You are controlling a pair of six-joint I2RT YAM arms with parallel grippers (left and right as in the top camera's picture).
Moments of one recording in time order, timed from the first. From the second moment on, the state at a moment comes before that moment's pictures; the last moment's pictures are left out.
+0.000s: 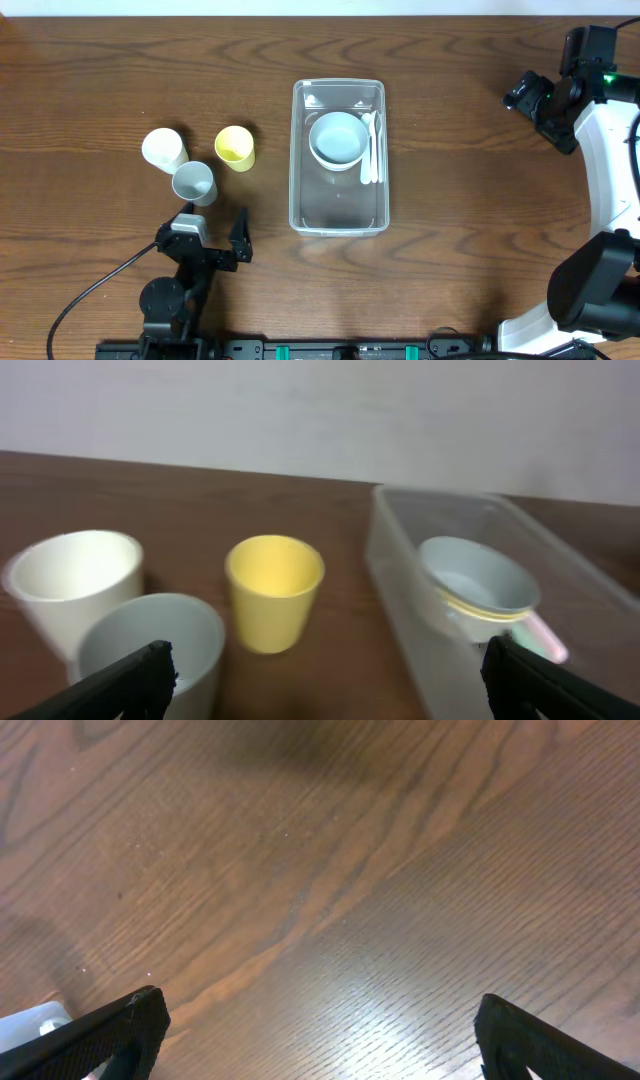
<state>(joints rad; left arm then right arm) -0.05 0.01 0.06 -0.18 0.18 -0.18 -0.18 1.75 1.55 -0.96 0.04 0.57</state>
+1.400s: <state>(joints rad) -0.05 1.38 1.00 -0.91 0.10 -0.14 -0.18 1.76 1.55 -0.96 0.04 0.57</state>
